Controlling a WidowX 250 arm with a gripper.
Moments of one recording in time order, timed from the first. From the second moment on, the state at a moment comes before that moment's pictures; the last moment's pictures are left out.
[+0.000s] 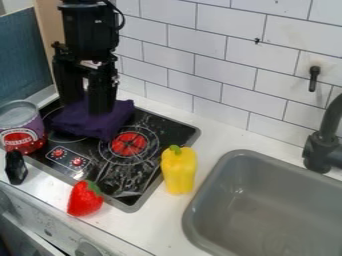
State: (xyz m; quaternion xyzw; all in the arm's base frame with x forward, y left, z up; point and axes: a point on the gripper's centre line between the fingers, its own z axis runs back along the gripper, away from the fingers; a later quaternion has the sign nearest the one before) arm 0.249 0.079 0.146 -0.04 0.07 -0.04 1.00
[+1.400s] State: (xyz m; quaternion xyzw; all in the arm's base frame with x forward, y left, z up) arm 0.283 -0.009 0.119 0.02 0.03 -0.17 0.98
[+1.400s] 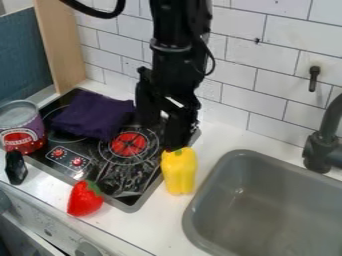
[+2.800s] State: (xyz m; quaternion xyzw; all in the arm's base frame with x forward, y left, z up) arm 0.305 -0.016 0.084 0.00 0.06 -0.18 0.98
